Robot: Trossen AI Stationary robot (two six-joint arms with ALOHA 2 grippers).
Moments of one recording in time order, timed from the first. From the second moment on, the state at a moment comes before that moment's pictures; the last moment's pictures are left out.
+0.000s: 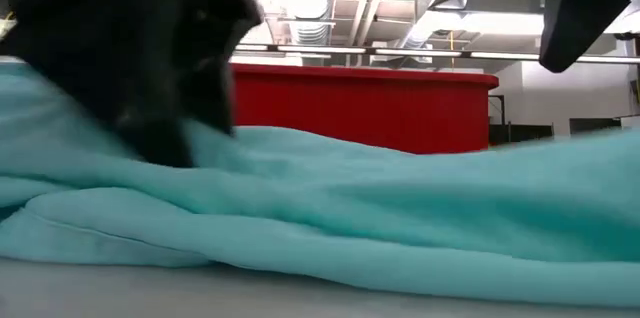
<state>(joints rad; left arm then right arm) -0.62 2.14 1.59 -0.87 -0.43 -0.45 0.74 1.88 1.44 -0.76 0.34 0.55</state>
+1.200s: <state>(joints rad) -0.58 1.92 1.46 -0.40 -0.36 0.26 0.91 1.88 1.44 -1.02 0.50 0.86</state>
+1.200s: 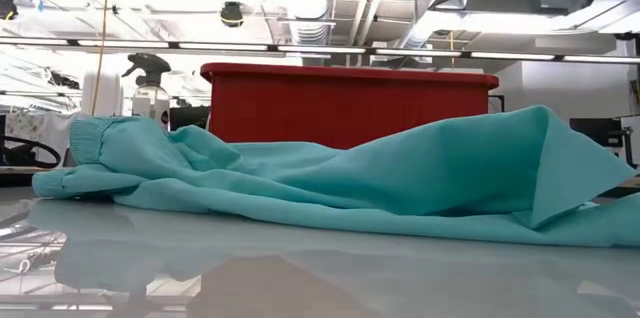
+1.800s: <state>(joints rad) -0.52 2.09 1.47 -0.19 -0.38 0.30 0.94 1.88 1.44 -1.01 0.50 0.95</state>
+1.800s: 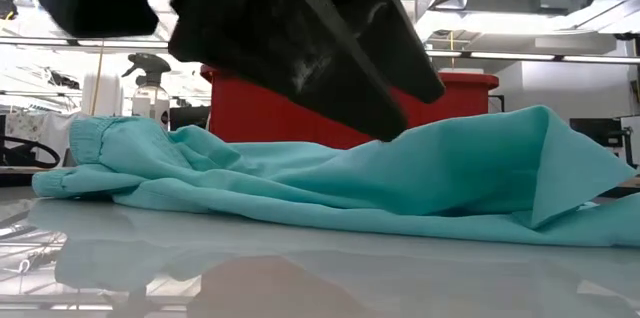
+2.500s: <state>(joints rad) -0.47 2.21 1.50 -0.14 -0.42 0.26 0.94 1.88 1.44 -1.01 0.50 0.98</state>
